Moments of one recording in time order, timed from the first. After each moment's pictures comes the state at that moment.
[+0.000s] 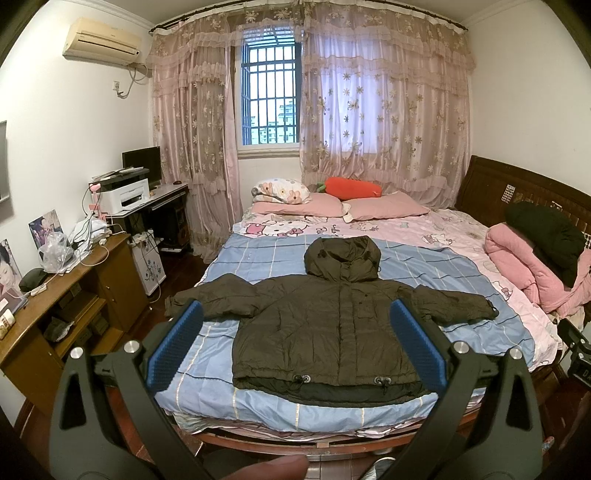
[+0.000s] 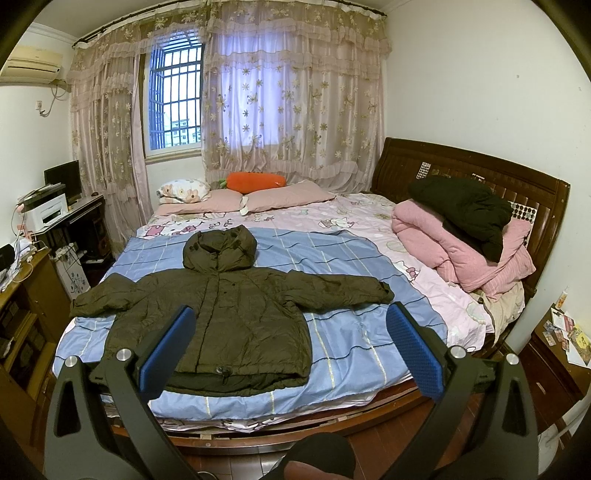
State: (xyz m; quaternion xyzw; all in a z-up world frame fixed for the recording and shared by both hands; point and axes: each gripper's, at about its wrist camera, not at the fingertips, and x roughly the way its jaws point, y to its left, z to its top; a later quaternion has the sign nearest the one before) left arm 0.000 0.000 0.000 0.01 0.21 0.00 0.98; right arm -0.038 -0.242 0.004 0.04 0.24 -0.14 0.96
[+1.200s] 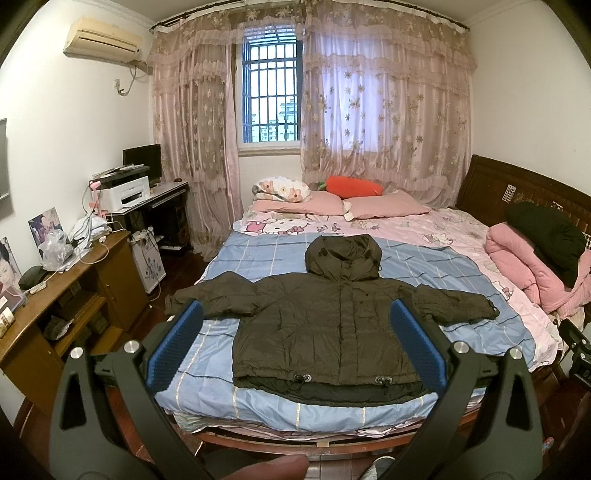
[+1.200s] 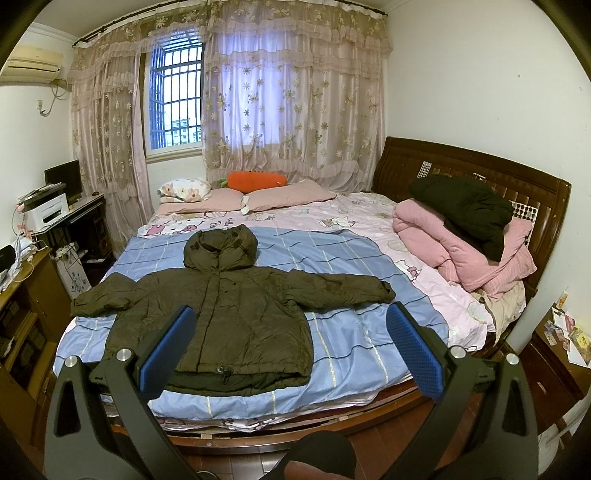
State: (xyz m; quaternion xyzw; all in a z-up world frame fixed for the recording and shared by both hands) left arm 0.000 0.000 0.000 0.01 0.21 0.00 0.98; right arm -0.036 -0.246 0.003 0.04 0.24 -0.14 0.96
